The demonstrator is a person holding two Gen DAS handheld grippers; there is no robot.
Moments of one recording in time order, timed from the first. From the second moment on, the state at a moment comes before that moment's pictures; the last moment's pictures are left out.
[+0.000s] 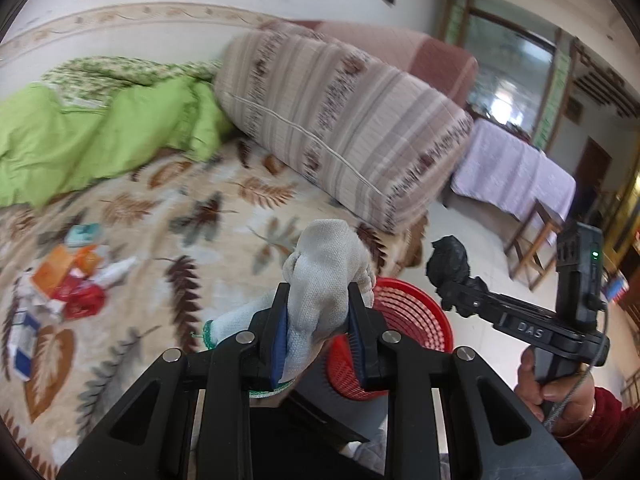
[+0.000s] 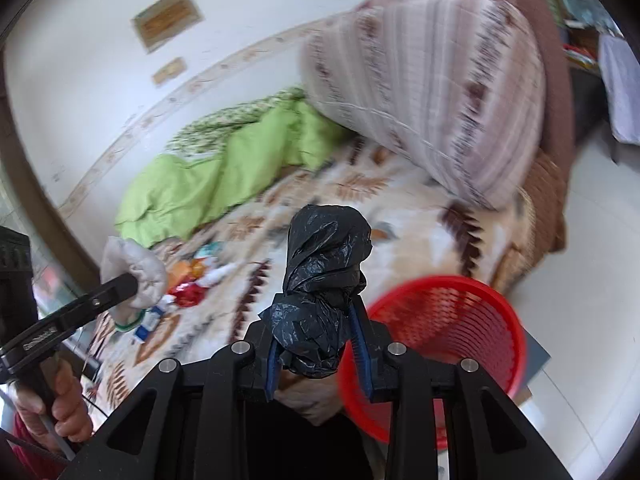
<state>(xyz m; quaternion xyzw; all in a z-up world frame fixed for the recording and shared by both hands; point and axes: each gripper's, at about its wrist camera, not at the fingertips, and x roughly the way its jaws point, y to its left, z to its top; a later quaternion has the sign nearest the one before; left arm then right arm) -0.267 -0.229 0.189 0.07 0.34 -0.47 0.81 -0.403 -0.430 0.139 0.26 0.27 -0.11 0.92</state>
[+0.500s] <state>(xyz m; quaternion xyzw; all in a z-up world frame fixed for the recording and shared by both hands) -0.274 -0.351 0.129 0.09 0.41 -0.53 0.74 -0.415 -0.505 0.091 0.31 0.31 -0.16 0.88</state>
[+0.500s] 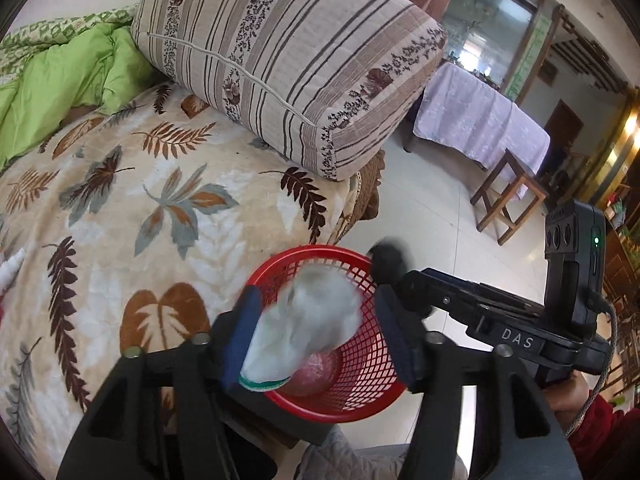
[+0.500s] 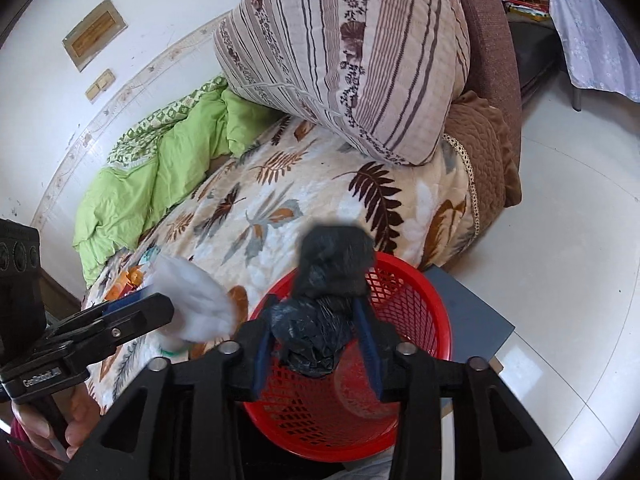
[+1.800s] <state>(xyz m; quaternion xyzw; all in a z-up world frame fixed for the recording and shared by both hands) -0.045 0.059 0.088 -0.10 0.42 -0.12 0.90 -0.132 -0.221 0.067 0.13 0.40 0.12 0.90</state>
